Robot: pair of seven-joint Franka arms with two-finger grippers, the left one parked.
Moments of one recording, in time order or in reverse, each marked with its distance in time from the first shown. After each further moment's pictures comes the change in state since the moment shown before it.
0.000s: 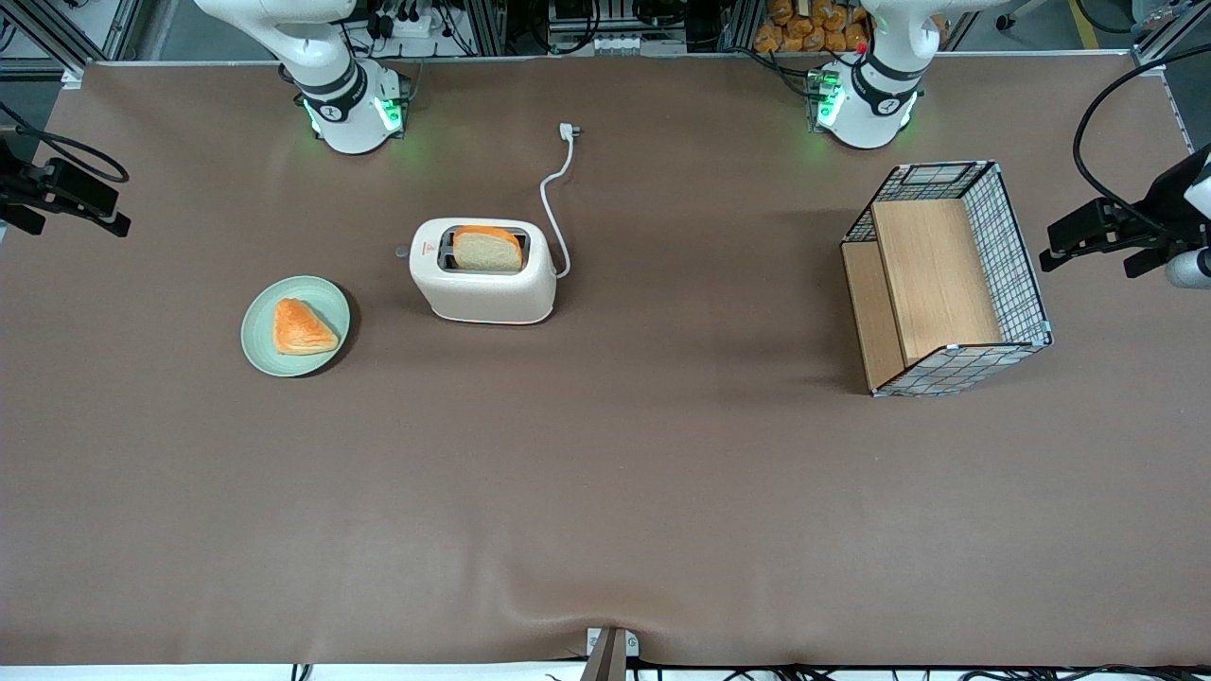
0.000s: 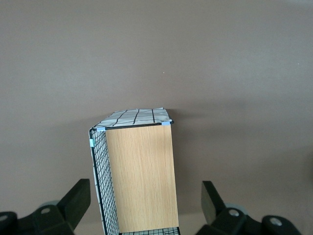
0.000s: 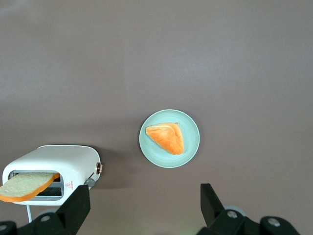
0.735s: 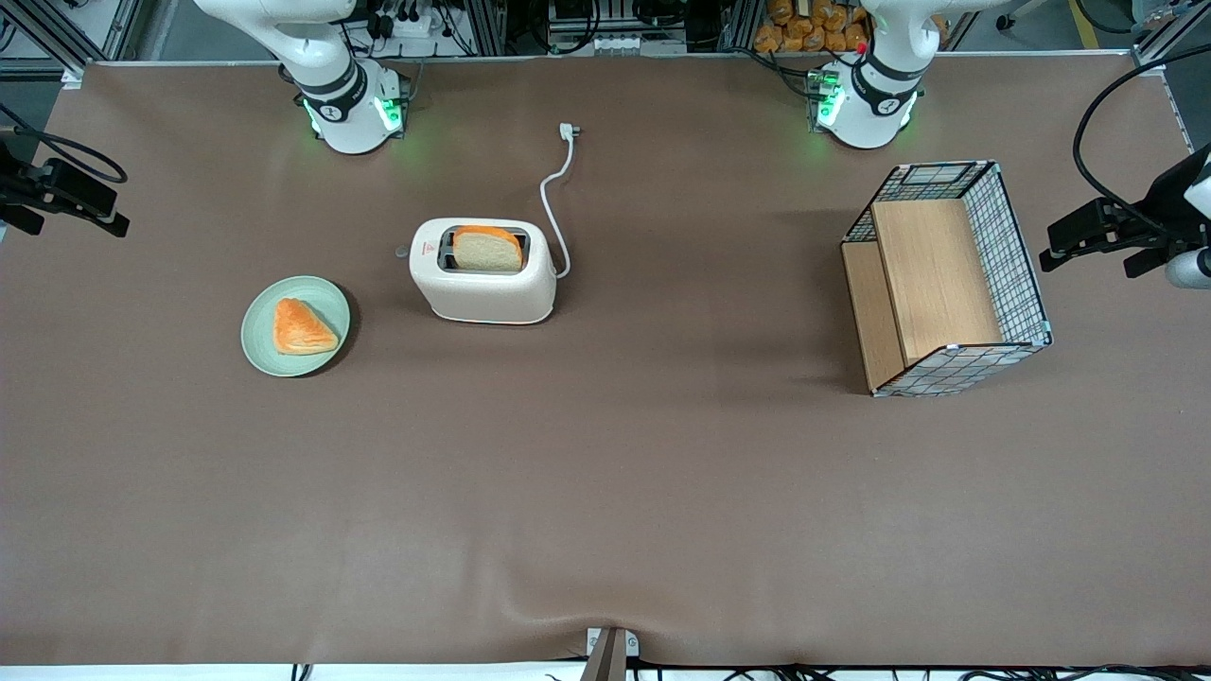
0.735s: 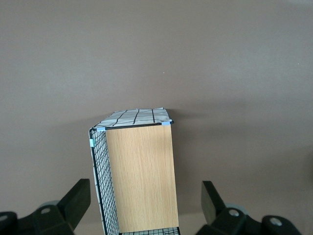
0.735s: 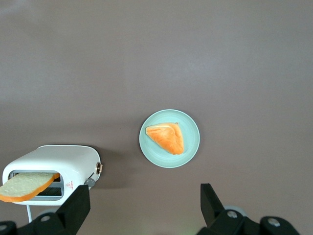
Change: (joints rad) arm 0.004 0.001 0.000 0.000 0.000 0.000 0.000
